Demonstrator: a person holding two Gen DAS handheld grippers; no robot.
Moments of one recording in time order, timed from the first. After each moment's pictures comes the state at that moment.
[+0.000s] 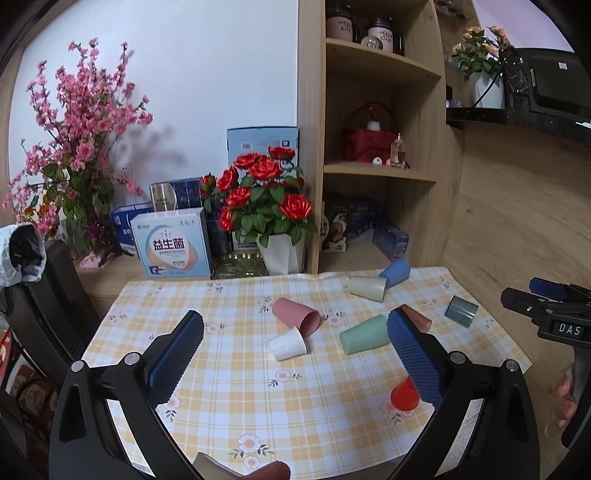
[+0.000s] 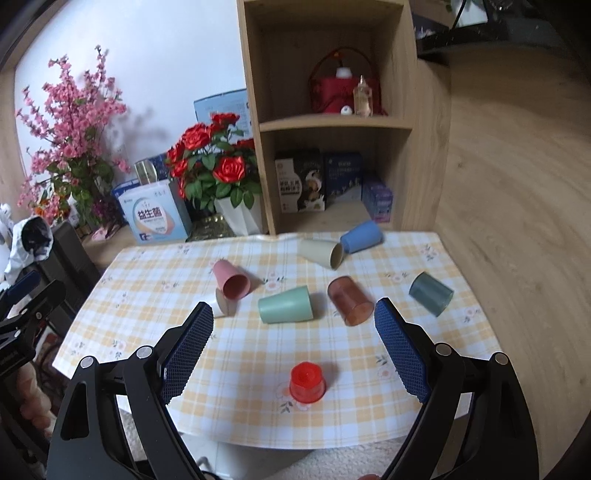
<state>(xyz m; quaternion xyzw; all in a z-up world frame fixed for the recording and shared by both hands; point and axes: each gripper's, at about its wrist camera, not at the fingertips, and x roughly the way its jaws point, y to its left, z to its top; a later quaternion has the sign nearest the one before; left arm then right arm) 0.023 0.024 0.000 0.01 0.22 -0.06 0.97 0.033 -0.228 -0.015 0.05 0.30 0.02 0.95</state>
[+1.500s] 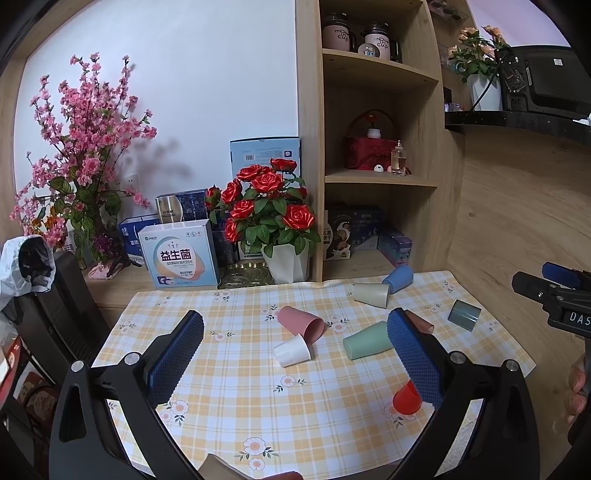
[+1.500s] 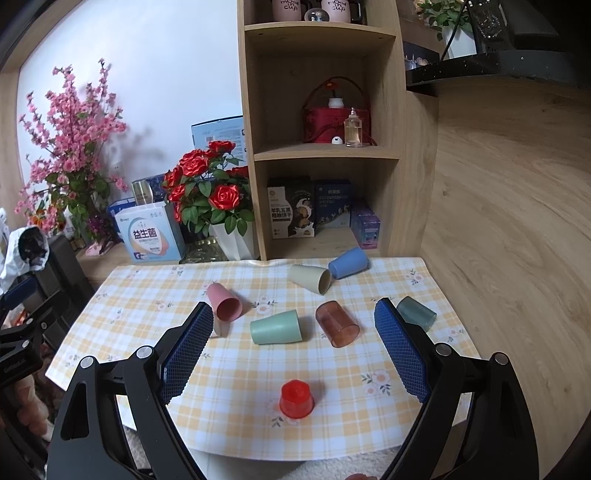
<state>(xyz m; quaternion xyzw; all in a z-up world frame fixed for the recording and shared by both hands) 0.012 0.014 0.010 0.03 0.21 -0.05 0.98 0.018 -0.228 0.004 0.04 0.26 0.00 0.96</state>
